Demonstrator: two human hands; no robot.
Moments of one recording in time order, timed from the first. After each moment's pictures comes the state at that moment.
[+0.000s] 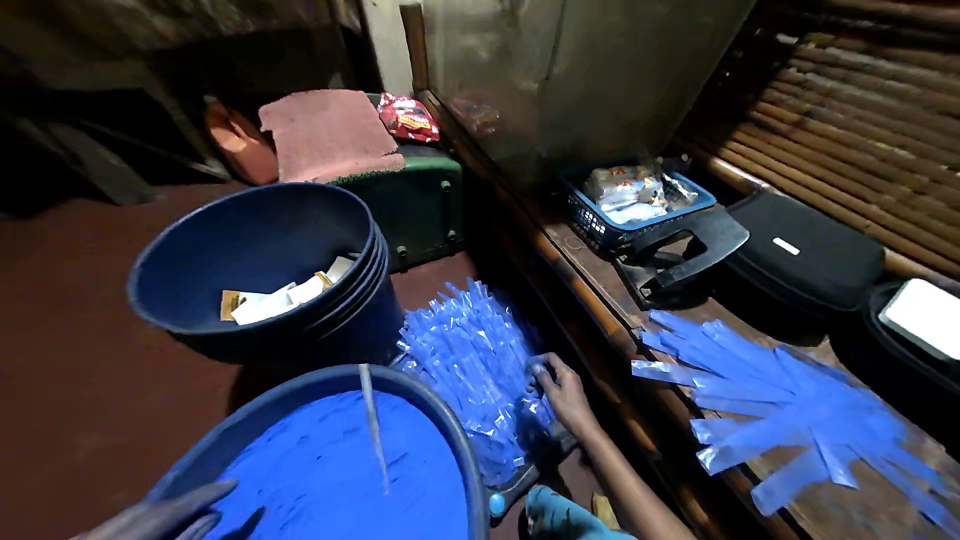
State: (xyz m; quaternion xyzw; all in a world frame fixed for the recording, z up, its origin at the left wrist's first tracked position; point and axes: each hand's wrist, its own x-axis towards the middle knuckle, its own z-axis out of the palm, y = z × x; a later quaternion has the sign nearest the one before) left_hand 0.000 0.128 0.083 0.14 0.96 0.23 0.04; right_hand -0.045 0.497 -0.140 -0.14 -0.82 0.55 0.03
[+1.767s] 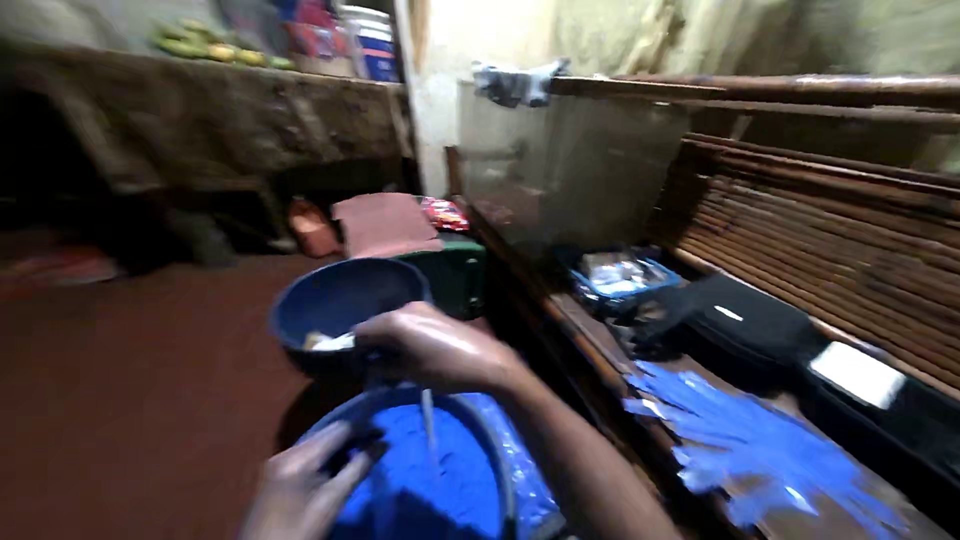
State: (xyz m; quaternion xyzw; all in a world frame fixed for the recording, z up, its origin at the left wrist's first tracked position) left_hand 0.009 0.104 0.042 0.23 0.87 0.42 -0.16; right_hand -0.057 0.310 0.166 0.48 -0.83 0.29 0.05
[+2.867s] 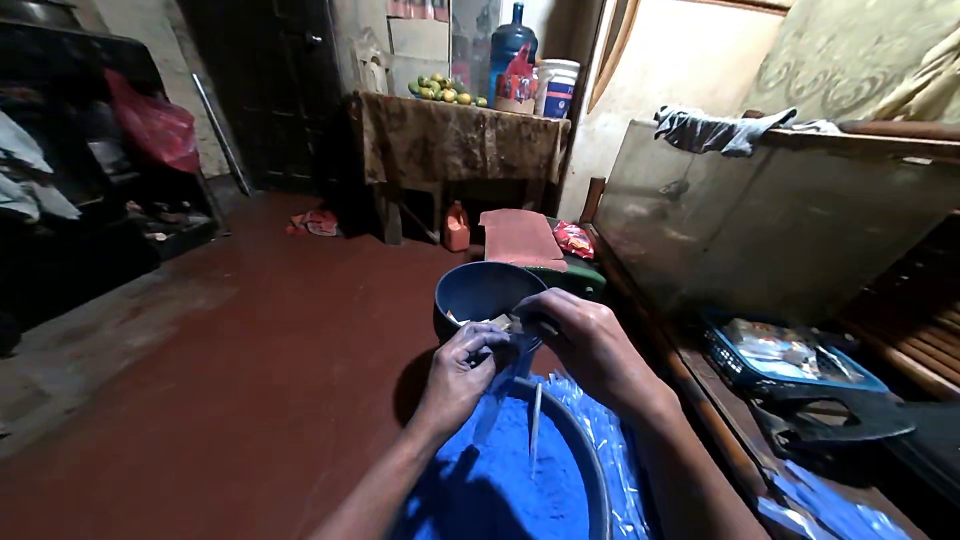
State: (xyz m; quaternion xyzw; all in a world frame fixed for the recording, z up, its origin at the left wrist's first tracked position) left_hand -0.021 0.107 0.080 0.20 0.70 0.63 -0.27; right_hand -0.047 0.292 0.167 0.48 -0.78 0.28 0.27
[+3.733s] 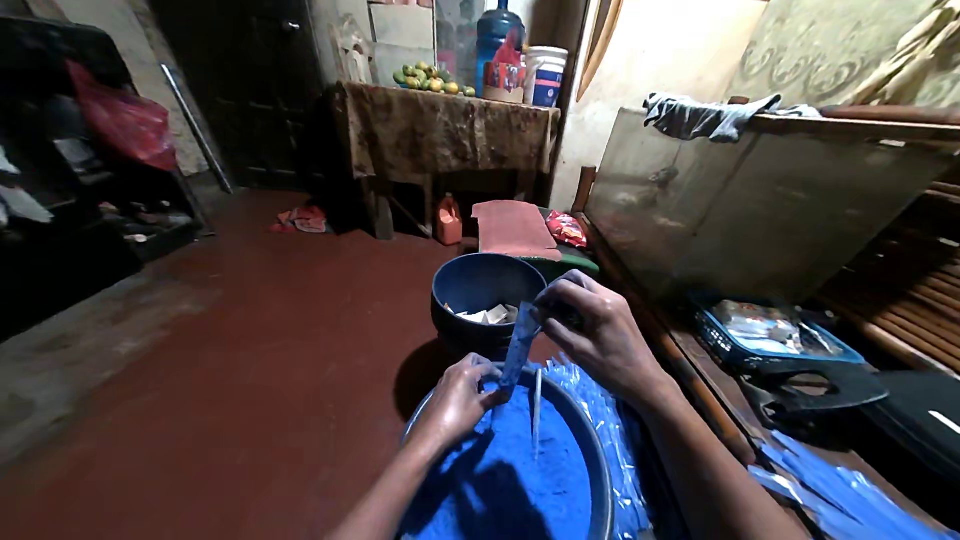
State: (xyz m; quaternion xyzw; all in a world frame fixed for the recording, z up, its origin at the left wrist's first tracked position) left_hand -0.018 0.091 0.048 0.13 0.89 0.43 -0.04; right_hand -0.033 0.294 0.166 0.39 -0.81 0.33 0.28
